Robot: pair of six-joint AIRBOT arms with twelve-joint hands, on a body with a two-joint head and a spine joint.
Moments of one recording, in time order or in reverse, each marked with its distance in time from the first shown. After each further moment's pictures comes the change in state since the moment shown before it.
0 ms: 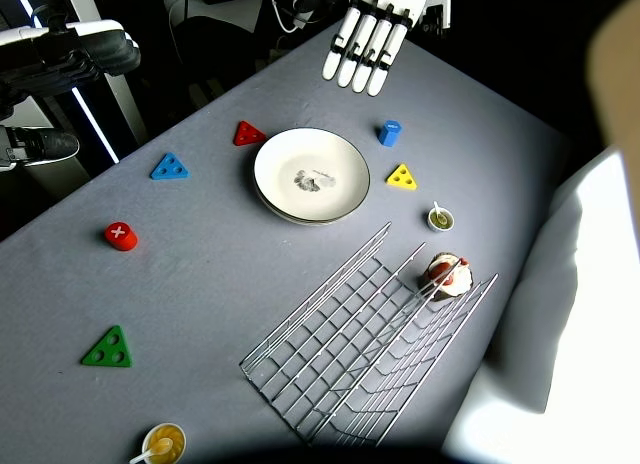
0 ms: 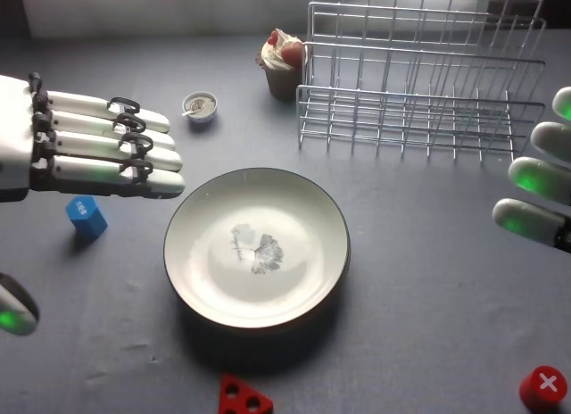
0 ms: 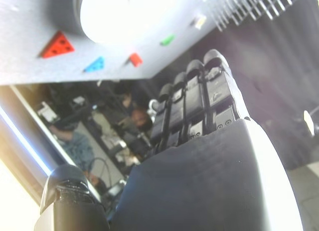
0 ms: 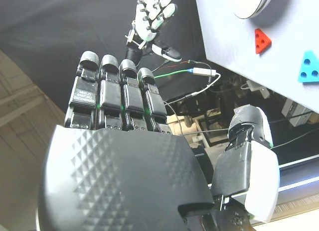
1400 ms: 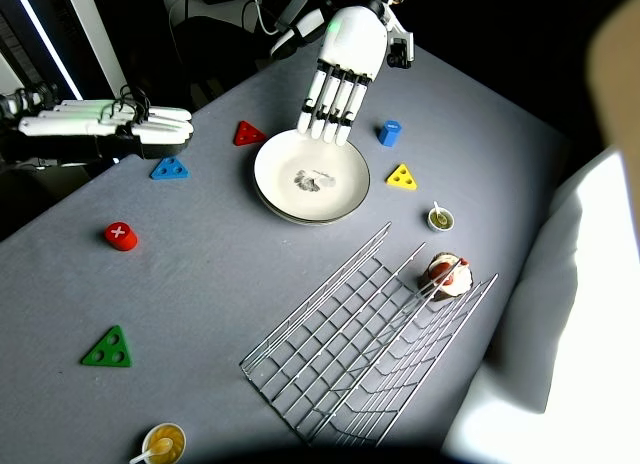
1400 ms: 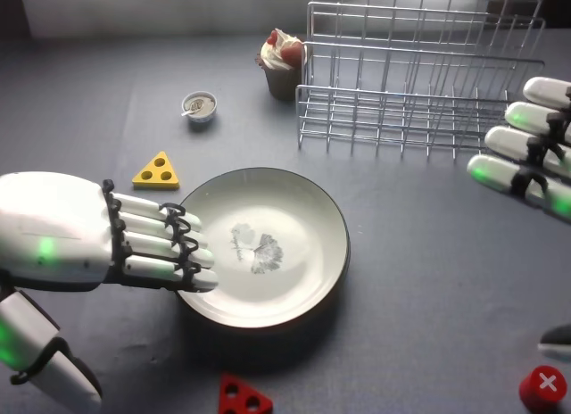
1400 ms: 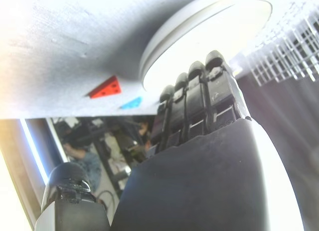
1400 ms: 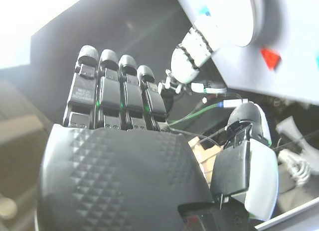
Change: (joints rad) left arm 0.096 -0.059 -0.143 0.089 0.282 0.000; right arm 0.088 0.034 -0.124 0.296 -0.328 0.213
